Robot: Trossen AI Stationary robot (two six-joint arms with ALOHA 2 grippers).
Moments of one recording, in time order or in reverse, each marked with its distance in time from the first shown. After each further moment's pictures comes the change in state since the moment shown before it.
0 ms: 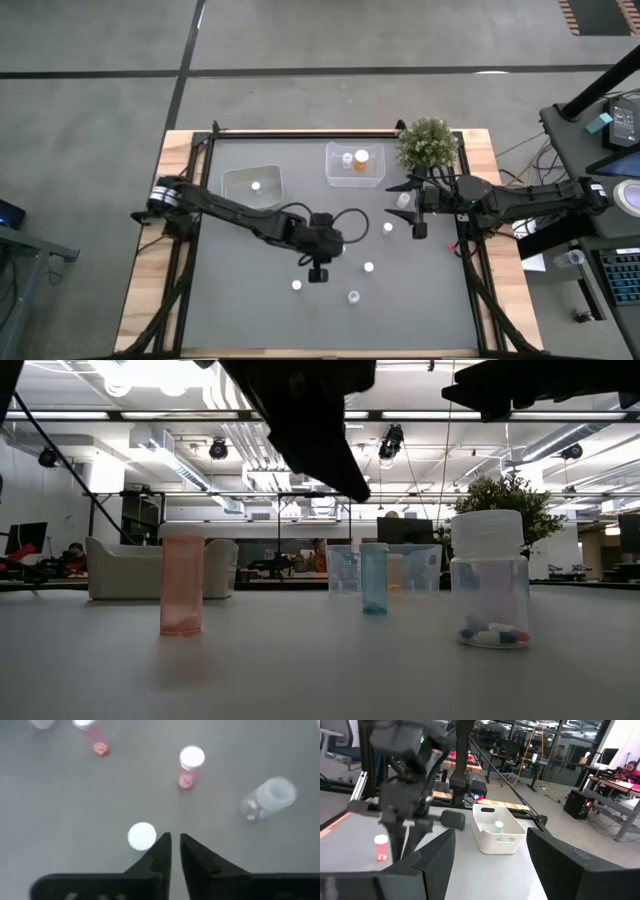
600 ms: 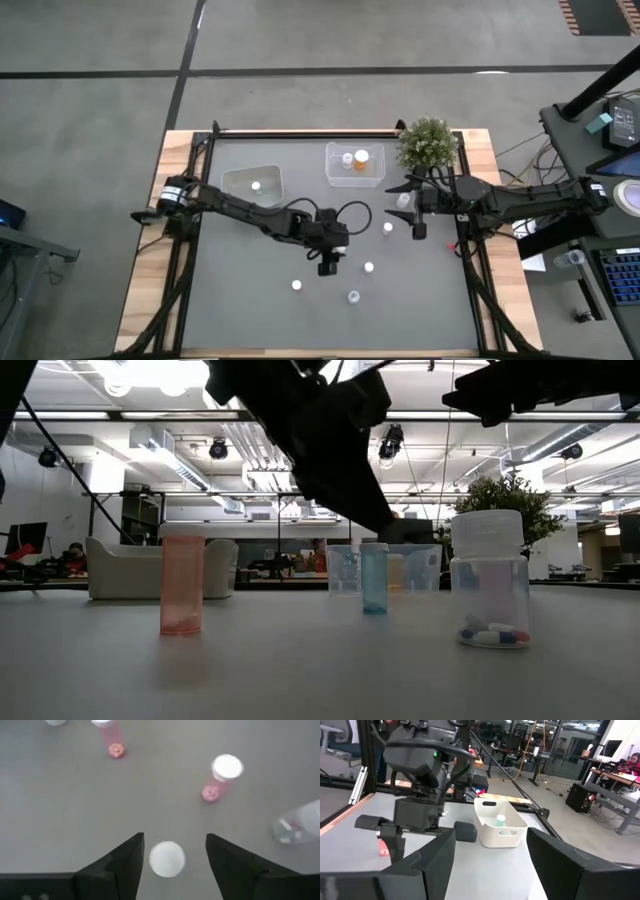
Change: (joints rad) left arm 0.052 0.065 -0.028 0.139 0.003 -0.028; right arm 0.000 0.002 -0.002 -0.026 0.005 0.020
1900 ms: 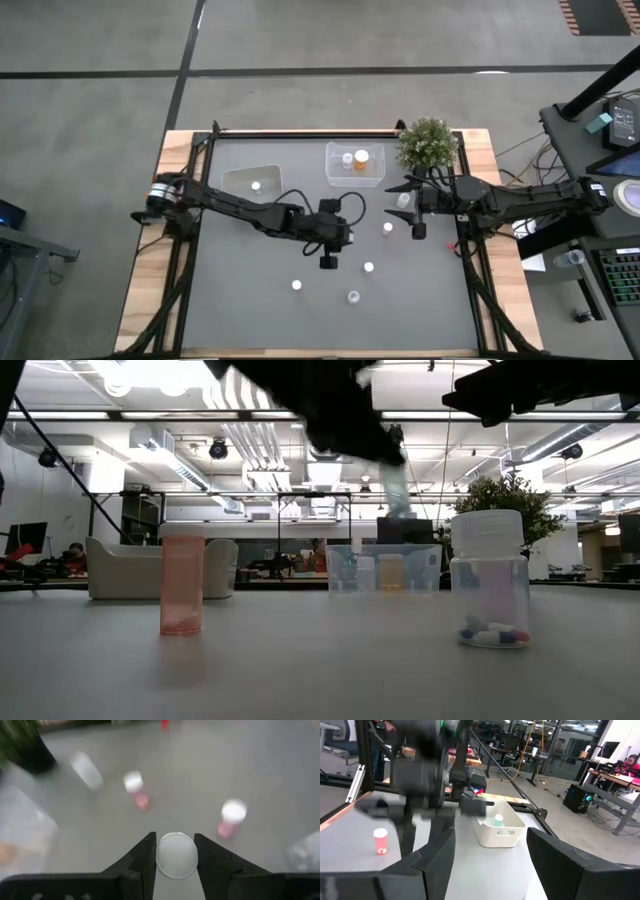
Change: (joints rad) left arm 0.004 -0.092 -0.016 0.121 -0.083 0.188; right arm 0.000 0.001 -0.001 0.000 0.004 -0.011
